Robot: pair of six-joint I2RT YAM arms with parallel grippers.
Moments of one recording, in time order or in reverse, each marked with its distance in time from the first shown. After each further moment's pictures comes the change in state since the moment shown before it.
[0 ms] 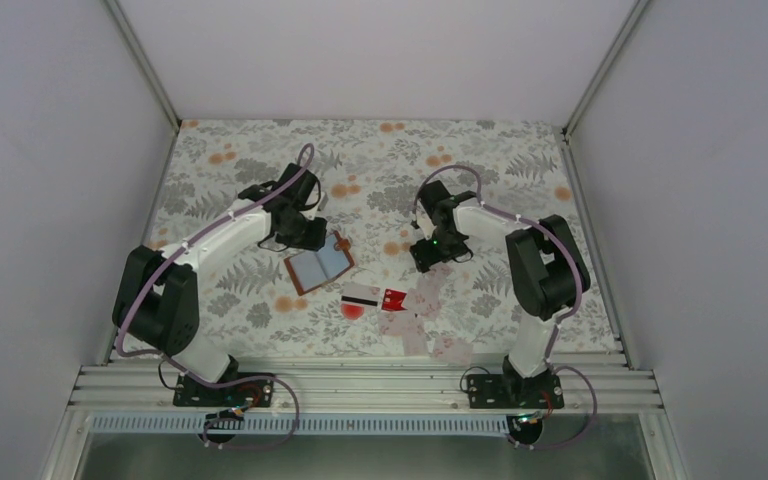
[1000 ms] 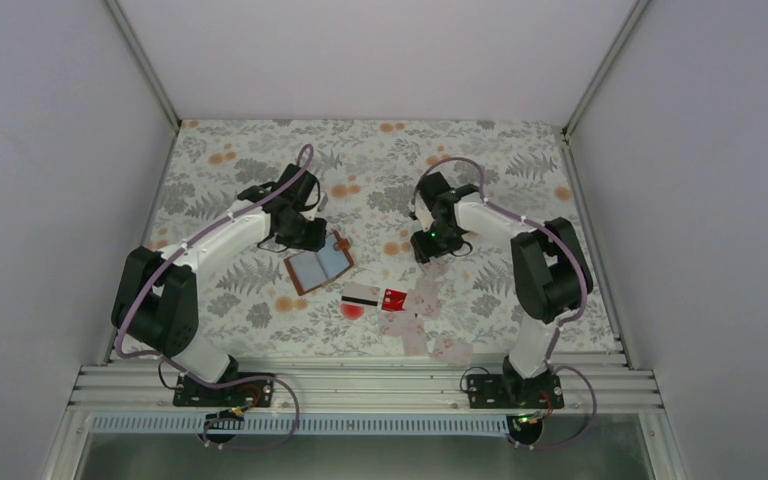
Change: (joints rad) left arm 0.000 -0.007 -0.010 0.007 0.005 -0.002; right arm 0.011 -0.011 0.061 -0.035 -0.021 0.034
